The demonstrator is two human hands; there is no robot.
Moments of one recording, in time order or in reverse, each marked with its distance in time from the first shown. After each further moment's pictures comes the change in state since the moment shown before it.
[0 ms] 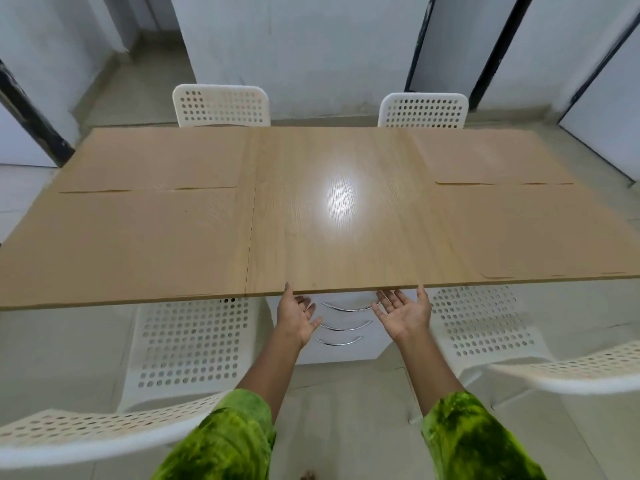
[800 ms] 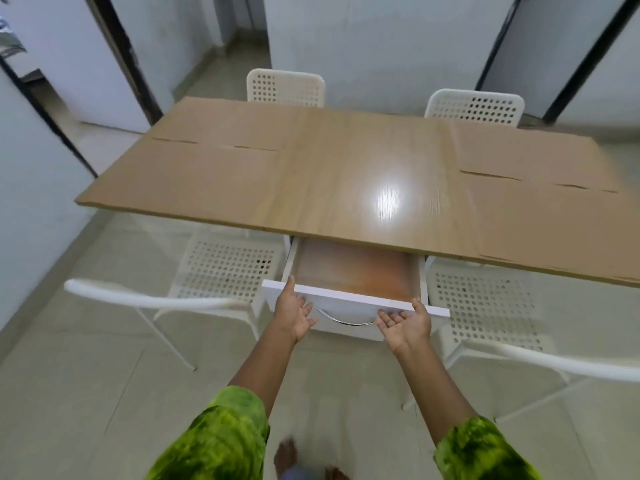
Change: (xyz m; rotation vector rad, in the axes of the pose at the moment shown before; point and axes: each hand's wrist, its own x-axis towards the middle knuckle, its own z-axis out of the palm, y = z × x) left_hand -0.116 -0.110 -0.021 -0.038 0.092 0.170; right_hand -0.080 -0.009 -0.108 -0.149 -0.031 0.165
